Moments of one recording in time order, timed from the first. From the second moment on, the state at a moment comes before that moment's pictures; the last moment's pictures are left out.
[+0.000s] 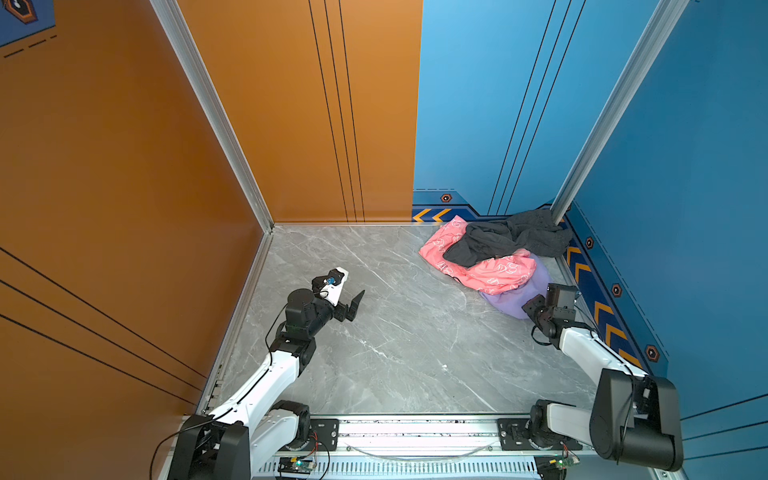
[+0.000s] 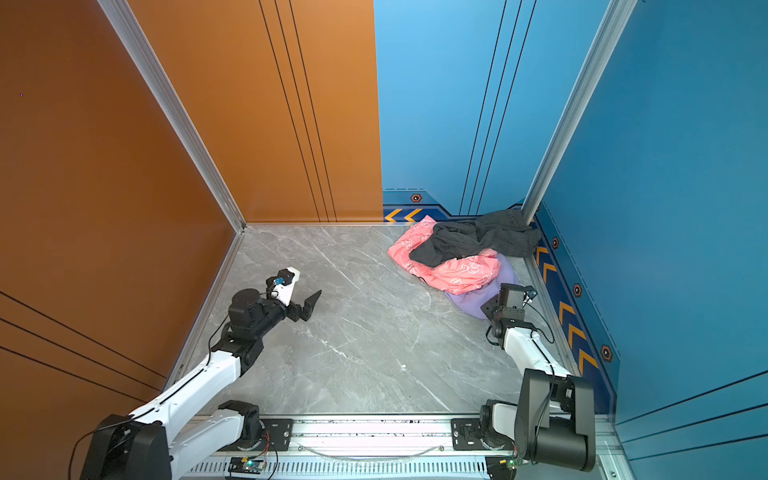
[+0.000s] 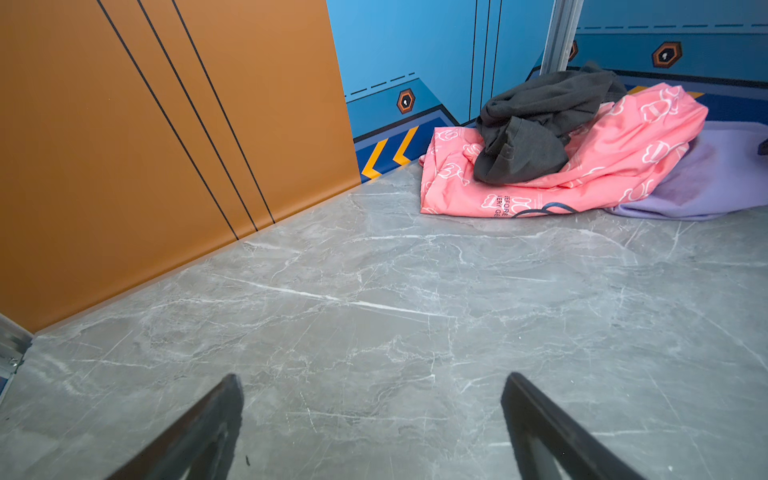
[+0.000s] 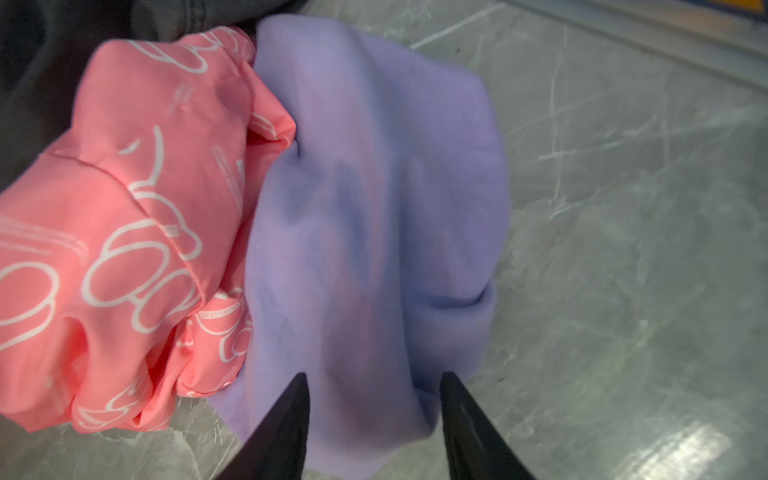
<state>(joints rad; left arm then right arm) -0.19 1.02 0.43 0.35 0.29 0.22 -0.18 1.28 0.55 -0.09 0.05 0.74</state>
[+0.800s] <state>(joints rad) -0.22 1.03 0.43 0.33 0.52 0.36 -0.15 1.06 0.55 -0.04 0.09 0.85</state>
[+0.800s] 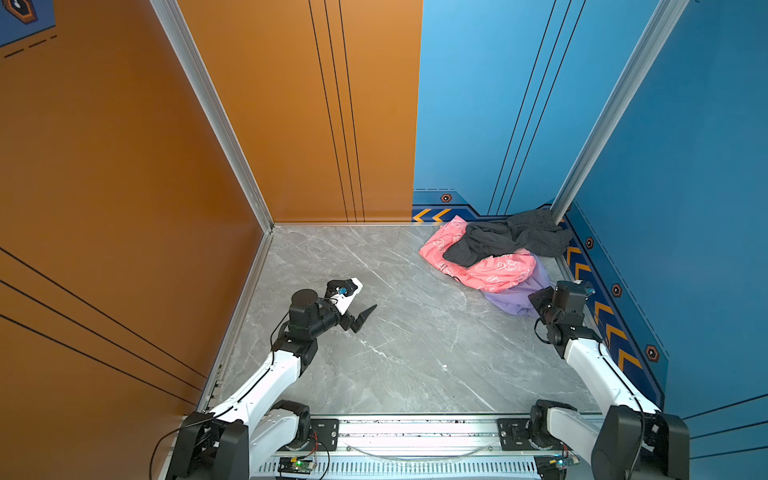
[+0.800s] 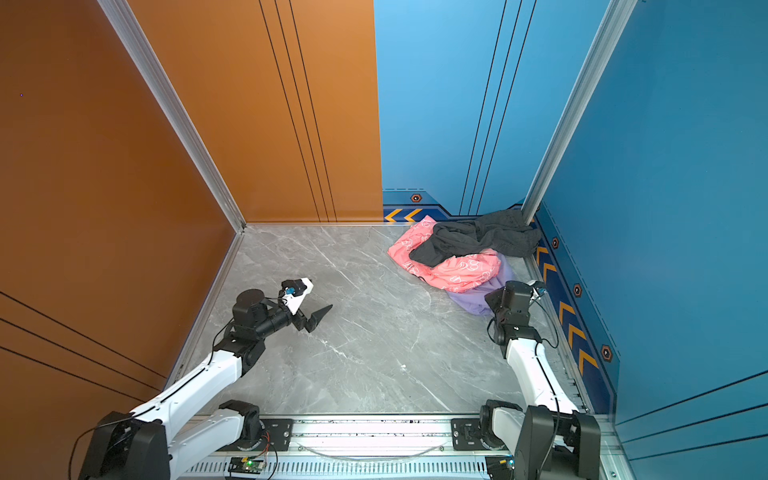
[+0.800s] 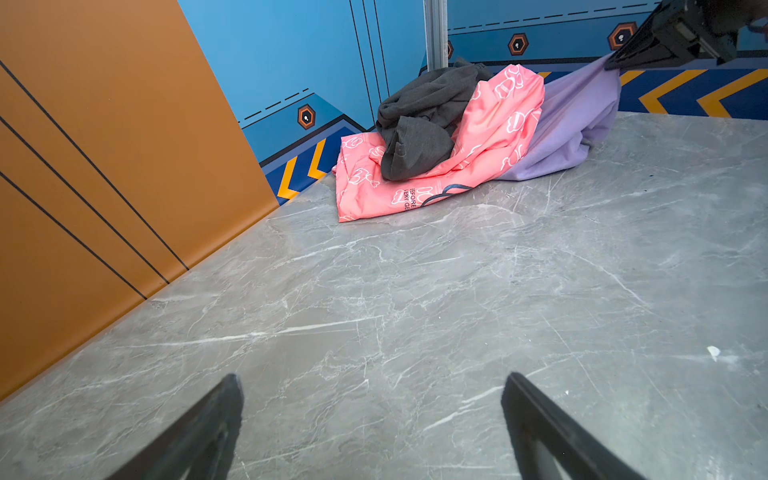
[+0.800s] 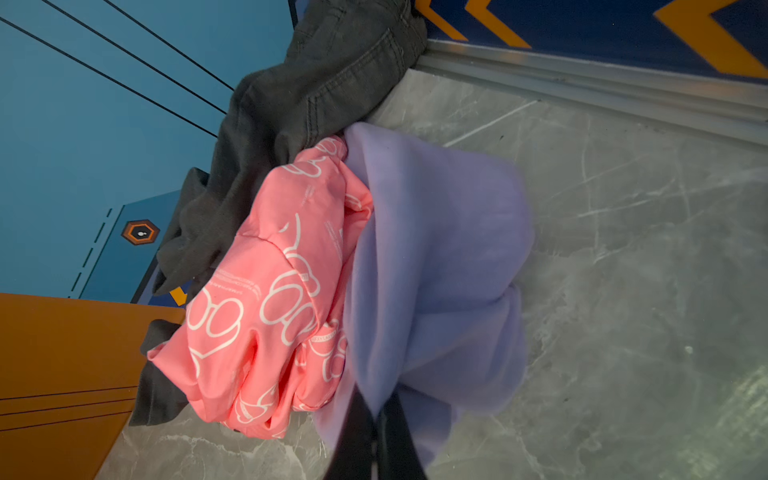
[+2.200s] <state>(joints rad) -0.27 0.99 0.39 0.33 0.32 0.47 -0.02 1.09 0.75 -0.11 0.29 0.73</state>
